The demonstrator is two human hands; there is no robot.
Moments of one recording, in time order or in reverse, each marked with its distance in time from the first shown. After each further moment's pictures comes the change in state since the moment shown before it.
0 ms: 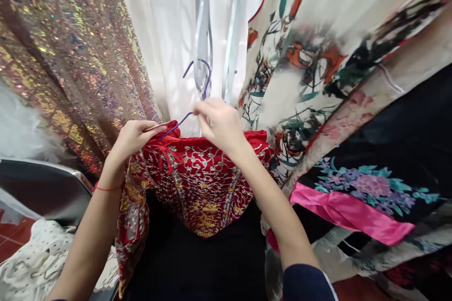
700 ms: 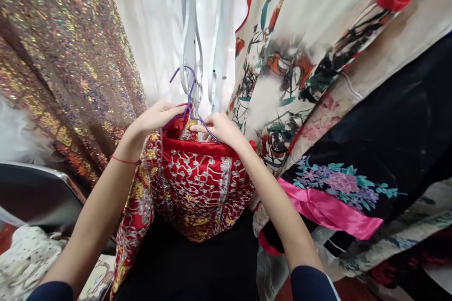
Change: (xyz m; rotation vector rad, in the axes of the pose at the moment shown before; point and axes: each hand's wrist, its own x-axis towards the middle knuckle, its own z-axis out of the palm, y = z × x) left_hand 0.069 0.084 0.024 -0.350 -0.201 -0.036; right_hand -0.003 0.065 0.006 0.551 -0.433 0.389
